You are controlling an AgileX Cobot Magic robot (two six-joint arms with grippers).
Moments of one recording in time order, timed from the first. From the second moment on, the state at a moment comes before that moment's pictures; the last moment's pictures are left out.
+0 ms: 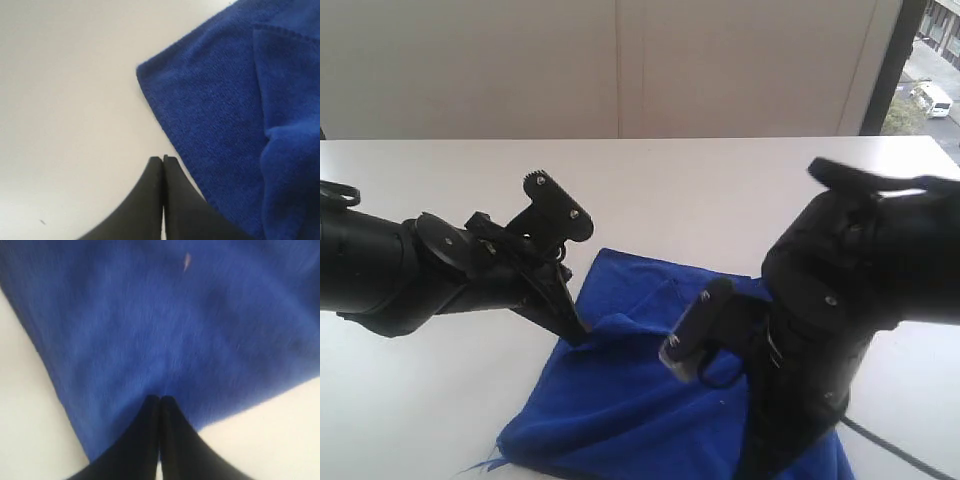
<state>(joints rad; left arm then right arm) -0.69 1.73 -0.86 -1.17 -0.17 1.45 0.63 1.55 -0.86 -0.17 0.91 -0.08</state>
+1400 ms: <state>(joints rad) -0.59 1.83 -0.98 -1.25 0.52 1.91 0.63 1.79 -0.86 -0.37 0.92 0.09</state>
